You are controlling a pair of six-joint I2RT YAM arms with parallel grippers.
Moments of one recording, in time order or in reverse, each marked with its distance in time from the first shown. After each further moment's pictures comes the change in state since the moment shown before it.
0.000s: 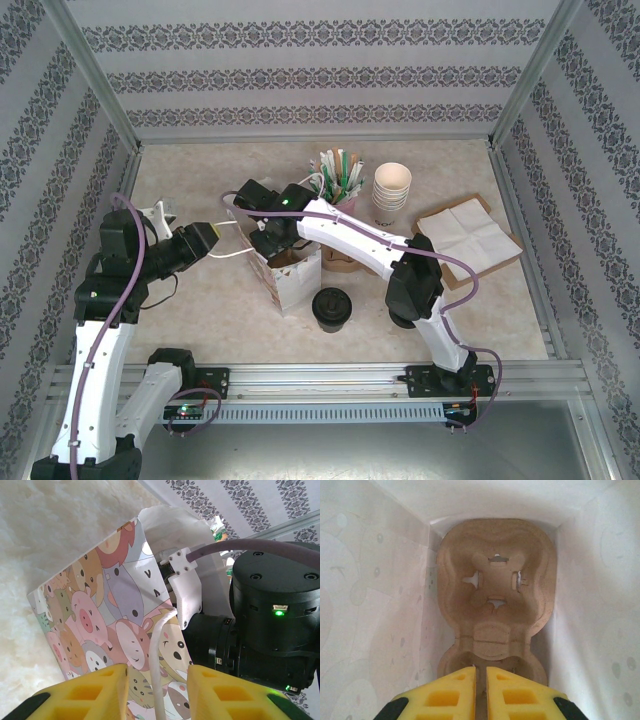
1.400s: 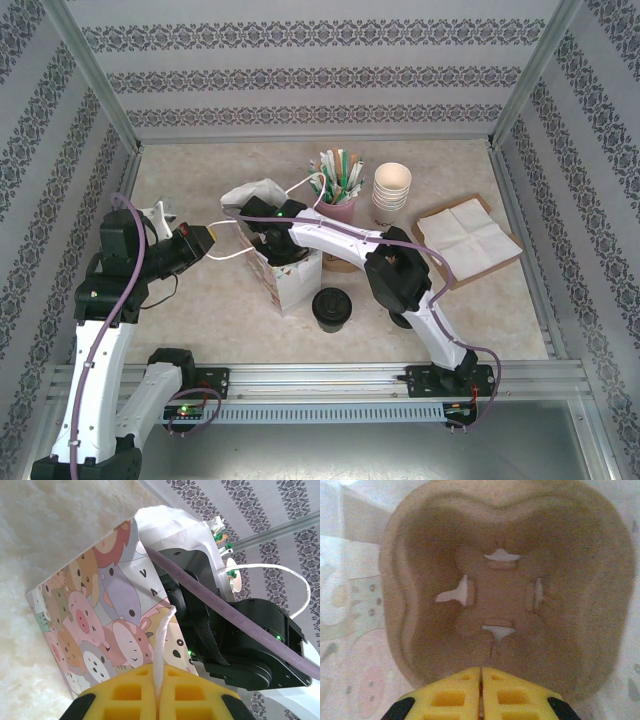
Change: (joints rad) left arm 0.000 0.002 0.000 0.000 0.000 -0.004; right arm -0.039 0.114 -0.158 0.204 -0.082 -0.024
